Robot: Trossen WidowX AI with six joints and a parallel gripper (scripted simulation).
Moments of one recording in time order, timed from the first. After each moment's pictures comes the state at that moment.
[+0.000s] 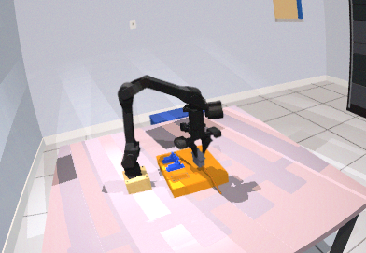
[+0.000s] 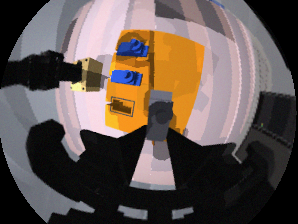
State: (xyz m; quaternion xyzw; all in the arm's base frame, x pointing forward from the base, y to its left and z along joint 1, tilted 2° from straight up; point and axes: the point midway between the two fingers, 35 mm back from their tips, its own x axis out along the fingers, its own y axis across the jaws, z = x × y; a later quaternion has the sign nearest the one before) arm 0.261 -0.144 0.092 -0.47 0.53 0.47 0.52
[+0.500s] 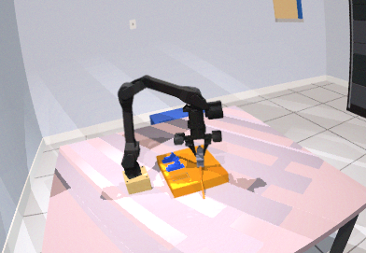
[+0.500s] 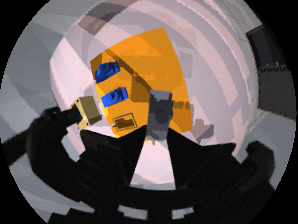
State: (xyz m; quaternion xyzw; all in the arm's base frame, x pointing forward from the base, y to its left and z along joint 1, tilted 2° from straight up) arm 0.261 -0.144 0.092 -0.33 0.64 0.32 0.62
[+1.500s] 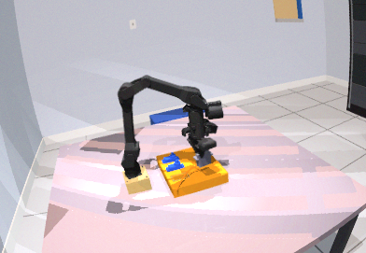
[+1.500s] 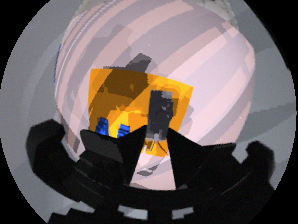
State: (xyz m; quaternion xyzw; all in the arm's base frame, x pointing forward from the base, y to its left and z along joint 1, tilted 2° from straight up) arm 0.261 -0.144 0.092 0.02 0.71 -0.04 0.70
